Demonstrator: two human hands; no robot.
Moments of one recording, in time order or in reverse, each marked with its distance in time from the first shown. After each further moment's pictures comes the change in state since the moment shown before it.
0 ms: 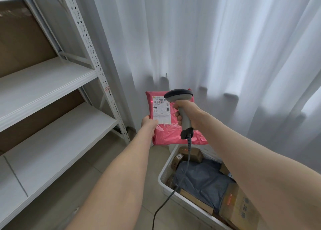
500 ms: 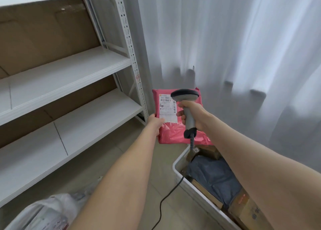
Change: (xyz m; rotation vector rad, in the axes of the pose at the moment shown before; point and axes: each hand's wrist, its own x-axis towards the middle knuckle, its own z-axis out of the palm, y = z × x) left_hand -0.089 -0.036 -0.065 -0.066 0.101 -0.009; right_hand -0.049 0.043 0.038 0.016 -0.172 -0.025
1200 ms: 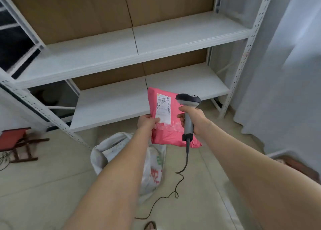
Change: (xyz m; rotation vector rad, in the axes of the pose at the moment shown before) left_hand -0.065 -0.166 -0.400 -0.222 0.623 -0.158; right_hand -0.014 0.176 0.346 -0.132 -0.340 0.198
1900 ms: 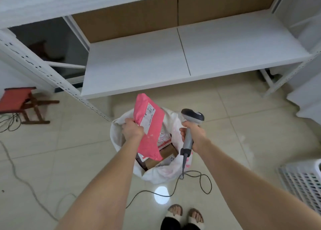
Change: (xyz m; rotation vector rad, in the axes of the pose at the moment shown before) left_hand 0.245 -0.188 -0.201 0.623 0.273 -0.131; right_hand 0.185 0.245 0.187 0.108 0.109 0.370
